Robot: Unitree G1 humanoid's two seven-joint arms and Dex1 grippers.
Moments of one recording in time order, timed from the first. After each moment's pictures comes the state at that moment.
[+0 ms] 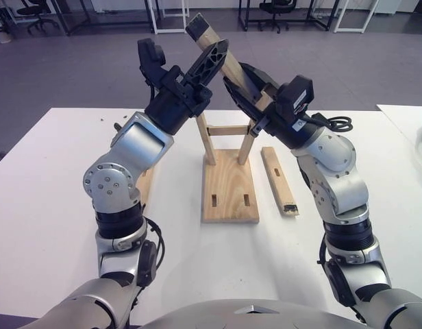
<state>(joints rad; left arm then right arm) -0.62 0.15 0.18 -0.40 -1.37 0.74 0.09 -0.52 -0.26 0.14 -0.36 0.22 0.14 0.49</state>
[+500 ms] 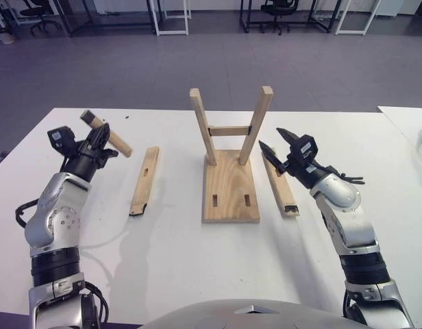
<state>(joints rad) -0.19 0.47 0.40 0.05 -0.73 0.34 -0.30 -0.17 -0.34 0.04 -0.13 0.15 0.09 0.44</state>
